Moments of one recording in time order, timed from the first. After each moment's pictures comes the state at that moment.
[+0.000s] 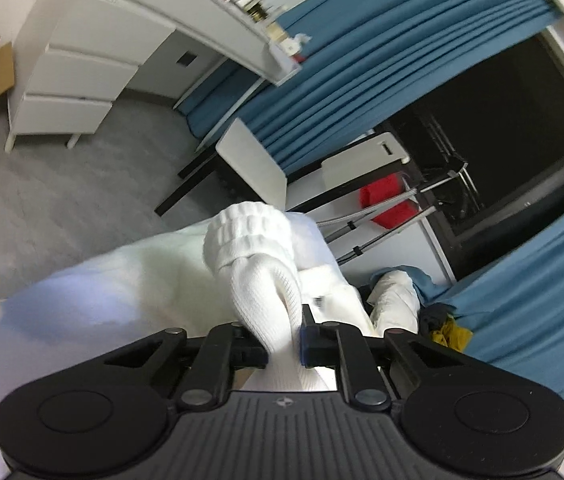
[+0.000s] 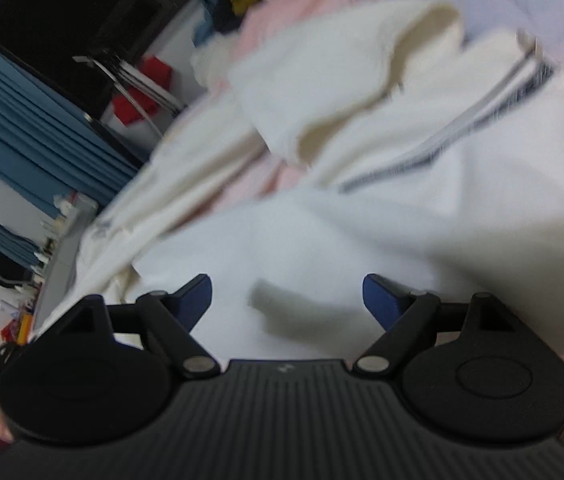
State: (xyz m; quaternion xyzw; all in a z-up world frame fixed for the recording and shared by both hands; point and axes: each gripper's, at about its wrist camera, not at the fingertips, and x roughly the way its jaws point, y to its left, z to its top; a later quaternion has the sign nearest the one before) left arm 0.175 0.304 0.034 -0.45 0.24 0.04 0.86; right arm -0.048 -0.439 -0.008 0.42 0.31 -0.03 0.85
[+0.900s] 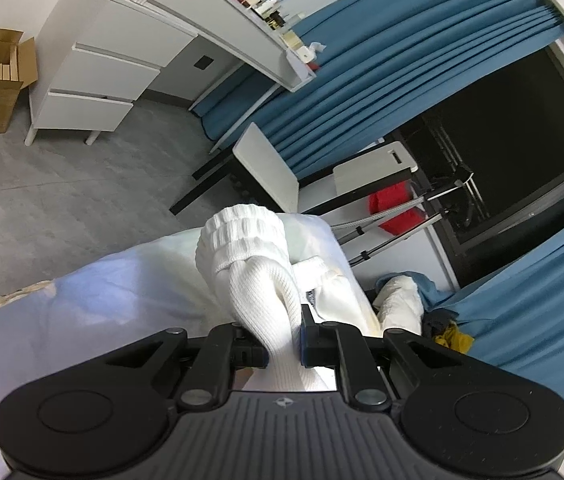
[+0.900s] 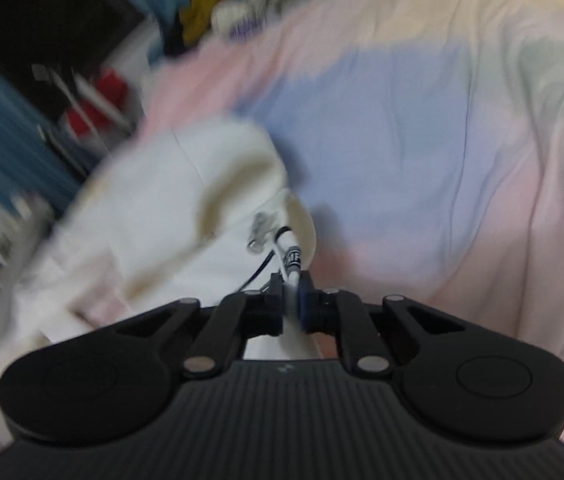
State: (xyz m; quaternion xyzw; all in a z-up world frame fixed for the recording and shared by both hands) left arm 0.114 0.315 0.032 -0.46 0.23 0.05 0.85; right arm -0.043 -0.658 -0.001 0.37 0.31 -0.08 0.87
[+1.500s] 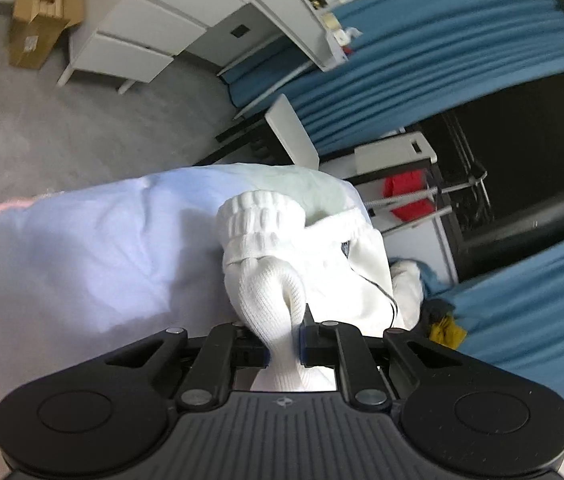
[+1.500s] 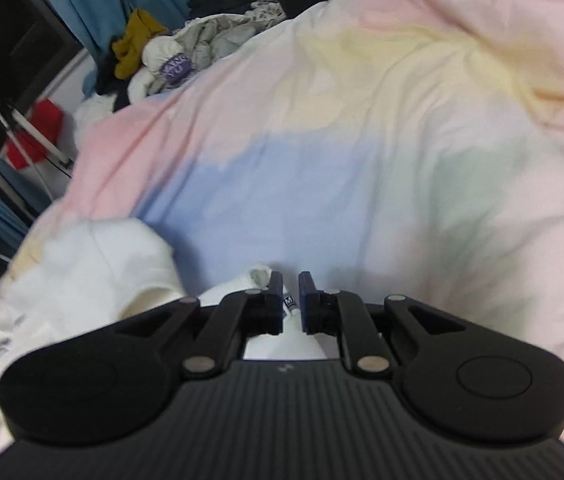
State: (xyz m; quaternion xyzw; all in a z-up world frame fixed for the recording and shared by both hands) left arm 0.034 0.315 -0.041 -0.52 0.25 0.05 0.81; right arm -0.007 -0.752 0.009 0.32 0.37 -0.17 0.85
